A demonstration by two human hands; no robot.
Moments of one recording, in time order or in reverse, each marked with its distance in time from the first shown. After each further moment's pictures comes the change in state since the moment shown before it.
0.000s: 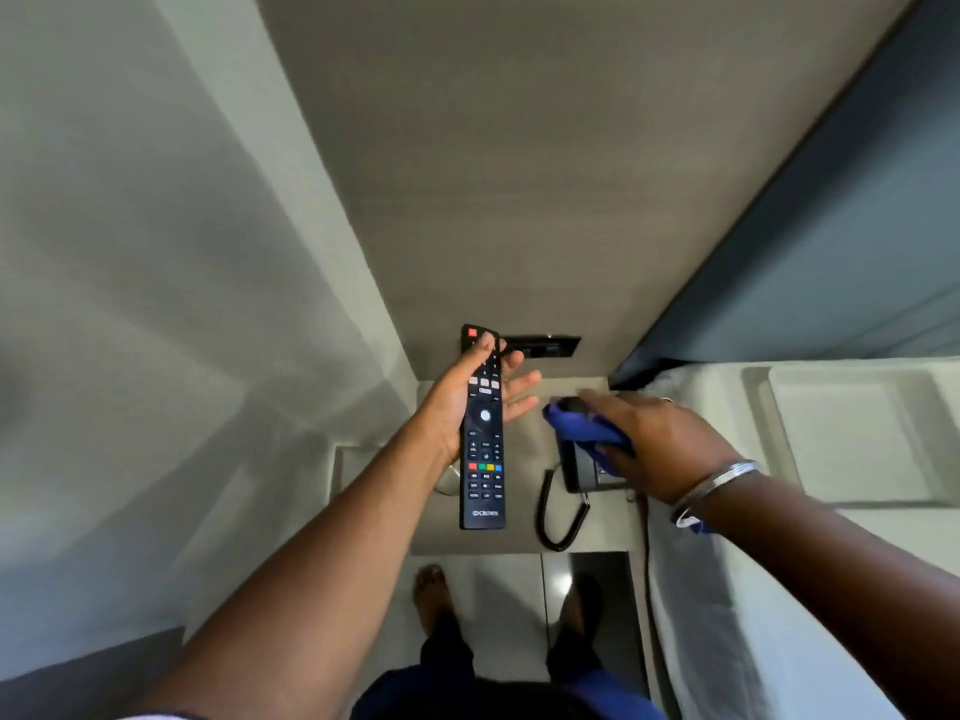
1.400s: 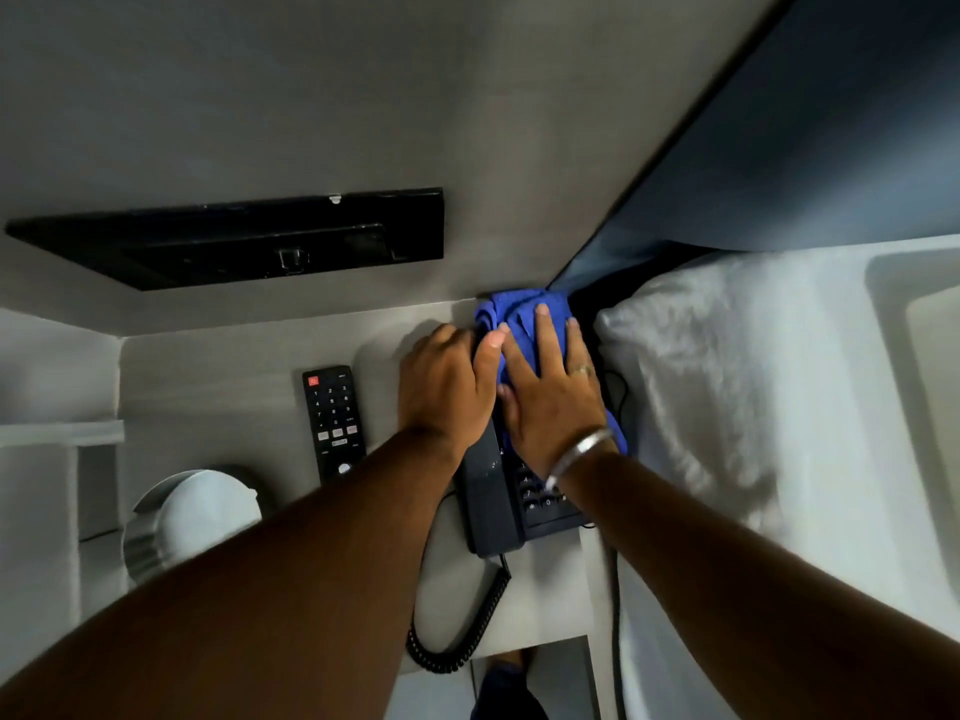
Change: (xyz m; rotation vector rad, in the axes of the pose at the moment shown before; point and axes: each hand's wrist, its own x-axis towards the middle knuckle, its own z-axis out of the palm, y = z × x) left_hand 0.357 -0.264 -0.119 1.698 0.360 0.601; right_hand 0.181 0.269 0.396 -0.183 -0.040 0.302
